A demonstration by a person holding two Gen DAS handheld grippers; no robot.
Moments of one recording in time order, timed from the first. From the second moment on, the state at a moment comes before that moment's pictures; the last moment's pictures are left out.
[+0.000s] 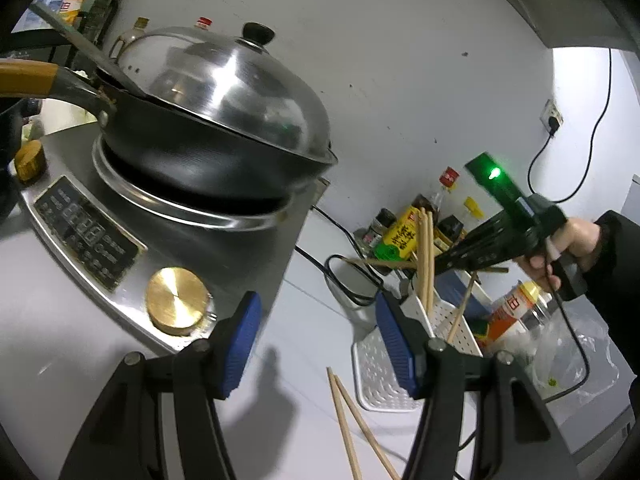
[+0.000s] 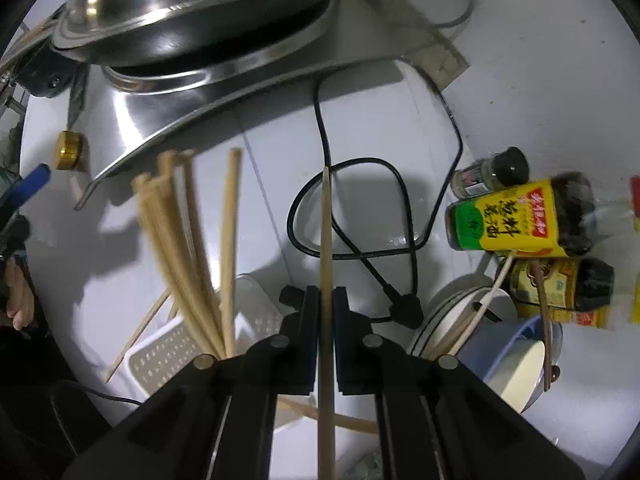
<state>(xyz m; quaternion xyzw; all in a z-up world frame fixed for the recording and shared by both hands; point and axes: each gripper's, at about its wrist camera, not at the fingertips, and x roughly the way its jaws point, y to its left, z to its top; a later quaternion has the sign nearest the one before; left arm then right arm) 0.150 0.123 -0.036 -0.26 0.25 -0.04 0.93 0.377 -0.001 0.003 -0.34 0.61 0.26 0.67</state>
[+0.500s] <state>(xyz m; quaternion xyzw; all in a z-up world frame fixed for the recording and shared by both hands) 0.153 0.094 -0.036 -0.25 0.27 -0.06 0.93 0.339 -0.054 0.085 -0.18 0.50 0.28 0.80</state>
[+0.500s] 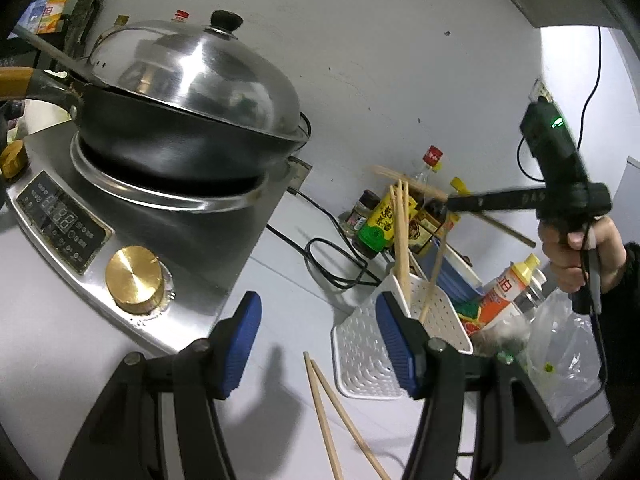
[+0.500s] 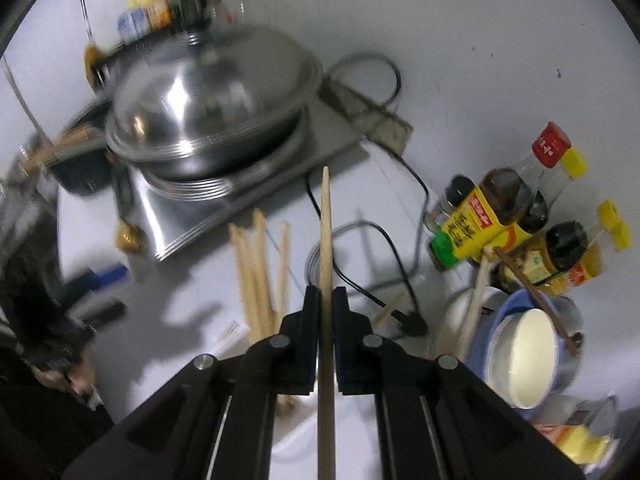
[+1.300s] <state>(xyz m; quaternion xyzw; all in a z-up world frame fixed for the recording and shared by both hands) 0.144 0.087 -0.036 -0.23 0.28 -0.05 0.93 0.283 -0.044 0.010 -0.16 0.42 0.32 0.83</state>
